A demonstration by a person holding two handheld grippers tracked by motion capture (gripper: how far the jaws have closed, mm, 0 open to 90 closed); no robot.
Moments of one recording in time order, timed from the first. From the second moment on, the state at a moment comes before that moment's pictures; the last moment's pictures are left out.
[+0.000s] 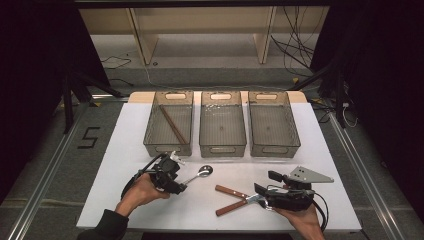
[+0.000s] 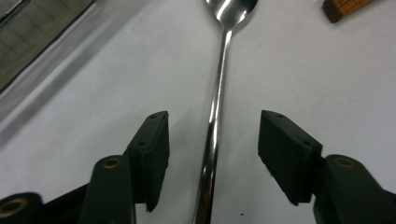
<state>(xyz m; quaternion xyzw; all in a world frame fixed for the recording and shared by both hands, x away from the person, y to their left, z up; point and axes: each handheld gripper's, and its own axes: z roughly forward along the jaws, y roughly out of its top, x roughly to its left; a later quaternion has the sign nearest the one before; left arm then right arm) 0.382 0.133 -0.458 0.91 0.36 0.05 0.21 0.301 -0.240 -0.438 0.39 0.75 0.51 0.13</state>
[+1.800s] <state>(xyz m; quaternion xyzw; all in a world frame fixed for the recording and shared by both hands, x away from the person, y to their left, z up) 0.388 0.120 -0.455 0.94 0.30 0.05 0.17 0.300 -0.241 -0.437 0.39 0.75 0.51 0.13</state>
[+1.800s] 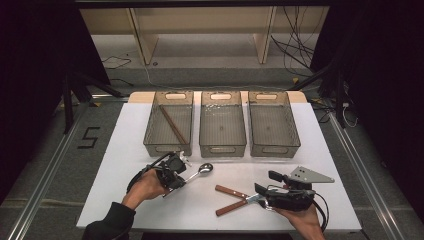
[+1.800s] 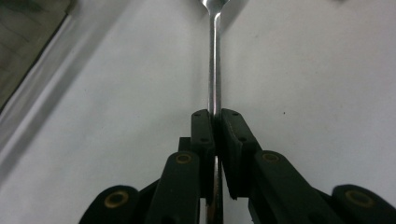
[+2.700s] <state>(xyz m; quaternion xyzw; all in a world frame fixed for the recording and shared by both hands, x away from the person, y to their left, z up) 0.397 0.111 -0.401 0.90 0.30 0.08 0.31 0.300 -0.241 -0.437 0.39 0.75 0.51 0.13</state>
